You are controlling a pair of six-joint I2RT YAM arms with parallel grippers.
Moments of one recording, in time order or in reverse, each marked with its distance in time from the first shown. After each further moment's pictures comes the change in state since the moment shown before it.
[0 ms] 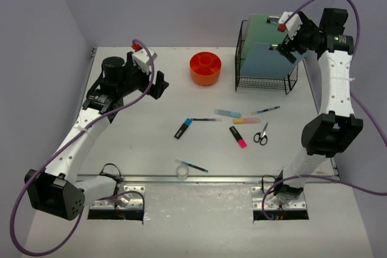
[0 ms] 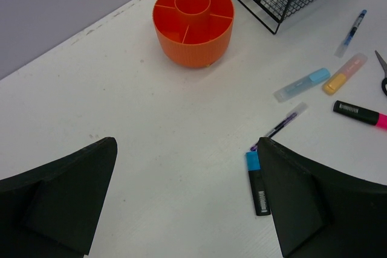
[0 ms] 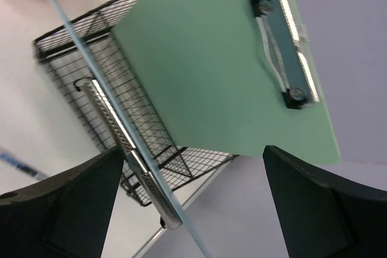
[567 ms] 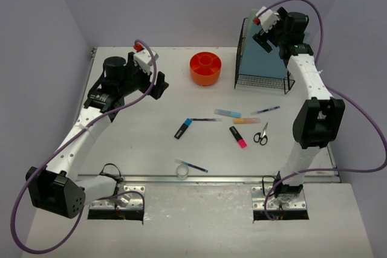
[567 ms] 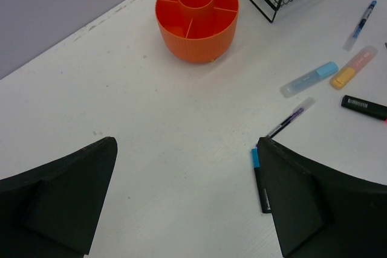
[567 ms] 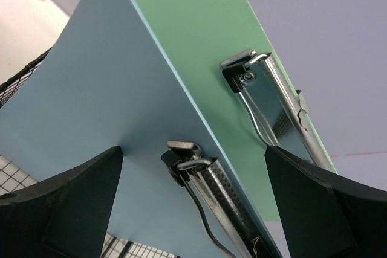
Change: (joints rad) left arm 0.000 0.016 0.000 -0.005 -0.008 0.026; right arm 0.187 0.097 -0.224 0.661 0.413 0.261
